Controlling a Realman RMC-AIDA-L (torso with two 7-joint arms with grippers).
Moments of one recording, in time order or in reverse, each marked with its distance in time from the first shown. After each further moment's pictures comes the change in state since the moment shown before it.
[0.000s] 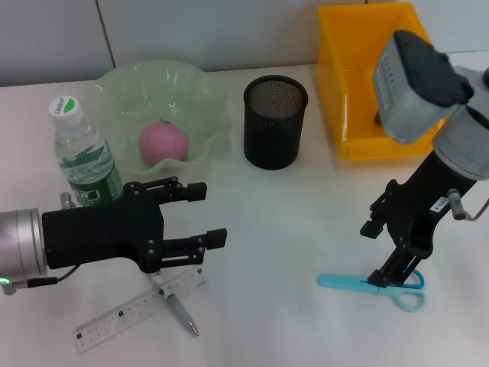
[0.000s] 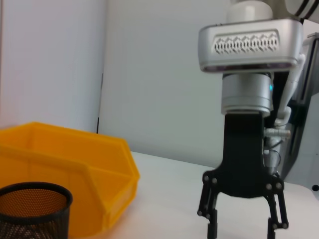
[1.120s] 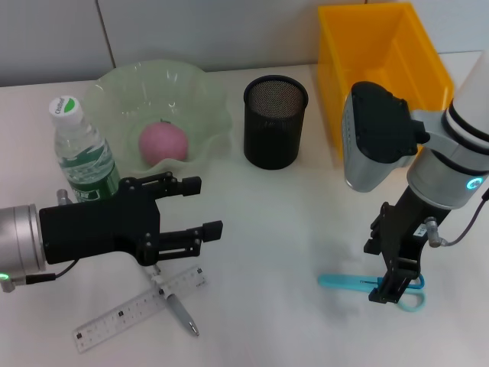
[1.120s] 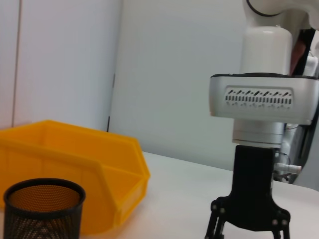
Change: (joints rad) left arm -0.011 0.001 -0.026 -0.025 0.004 -0.015 -0.001; right arm -0.033 0.017 -0.226 0.035 -0.037 0.143 0.119
